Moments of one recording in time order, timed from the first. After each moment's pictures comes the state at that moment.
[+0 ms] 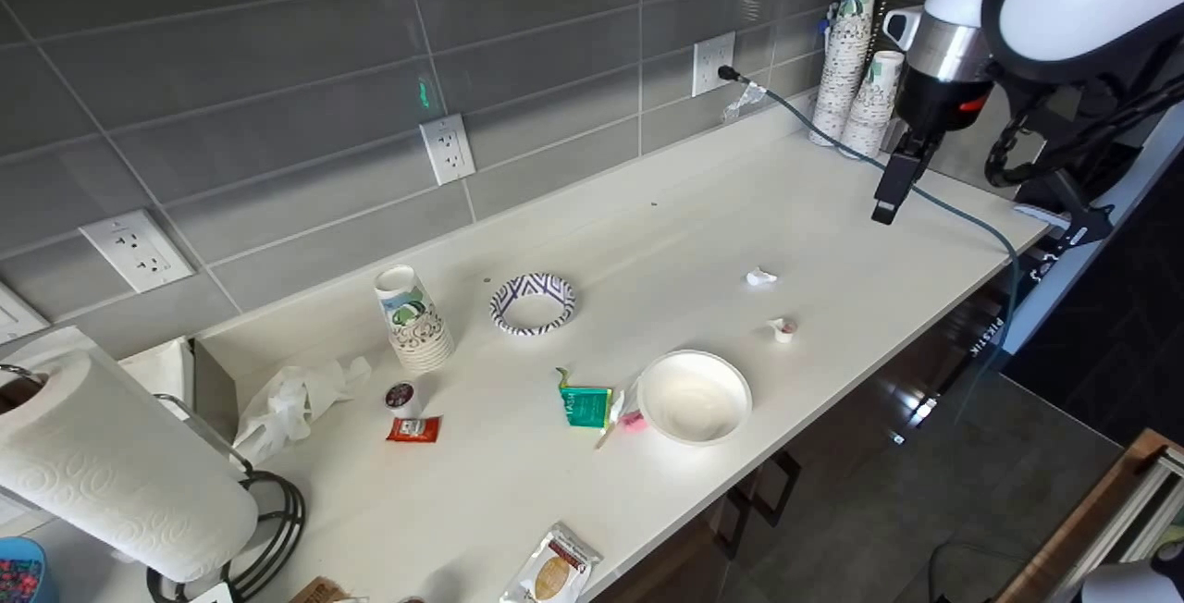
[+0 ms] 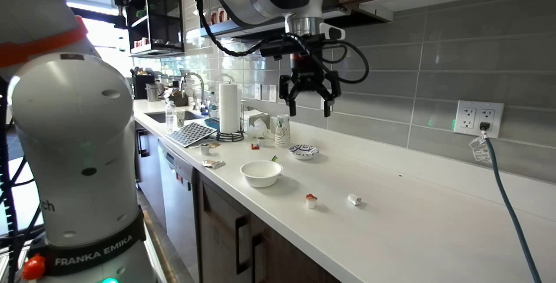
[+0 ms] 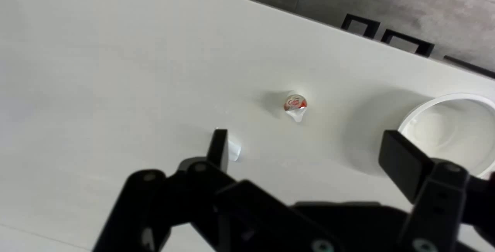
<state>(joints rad) 0.03 -0.46 -0.08 -2.55 -0.16 2.17 -0.30</state>
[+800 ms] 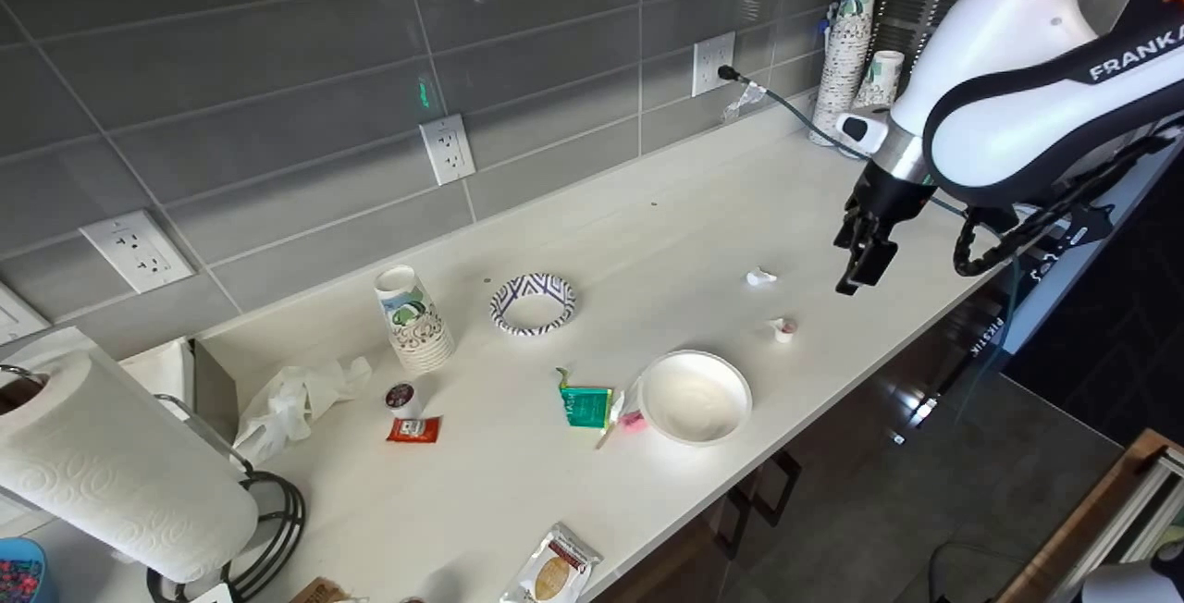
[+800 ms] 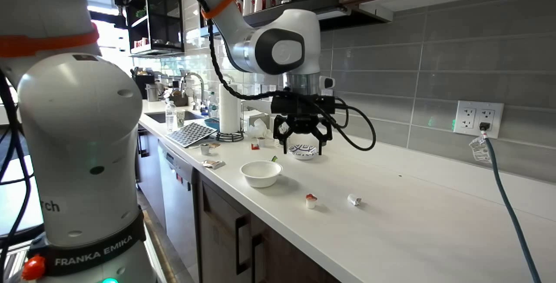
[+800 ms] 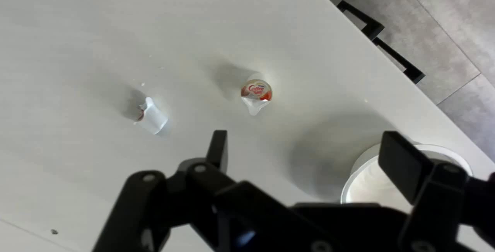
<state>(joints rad) 0.14 -0.28 -0.19 -2.72 0.03 2.61 -0.82</state>
